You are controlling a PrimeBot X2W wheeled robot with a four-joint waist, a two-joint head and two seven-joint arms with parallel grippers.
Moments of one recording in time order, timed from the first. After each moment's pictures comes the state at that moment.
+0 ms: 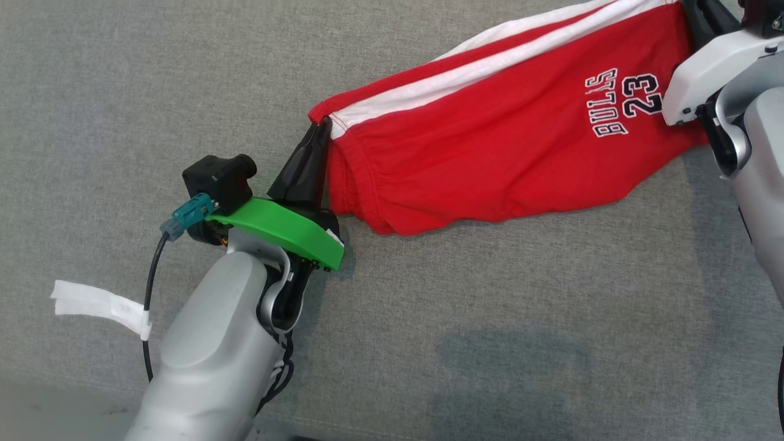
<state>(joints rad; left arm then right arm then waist) -0.64 0.08 -0.48 0.54 -0.70 -0.13 -0.26 -1.04 -0.37 0.32 0.90 0.28 0.13 -0.20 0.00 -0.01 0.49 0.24</state>
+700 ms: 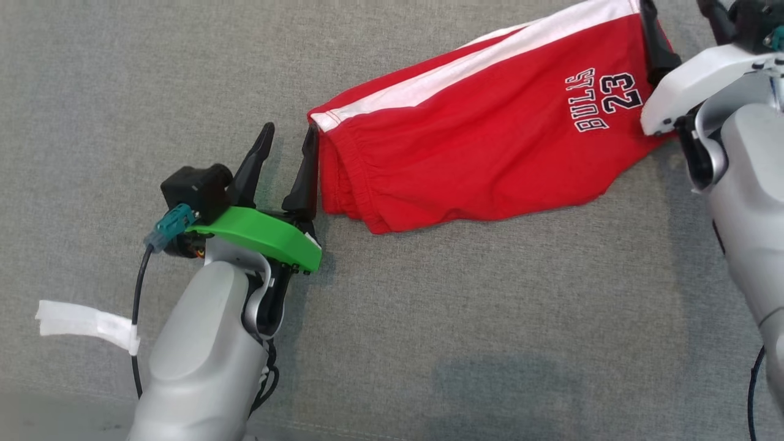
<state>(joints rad) -0.62 0.05 -0.35 0.58 -0.56 -0.13 -0.26 -1.05 -0.32 0.29 0.97 0.33 0.13 -0.26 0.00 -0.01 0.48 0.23</state>
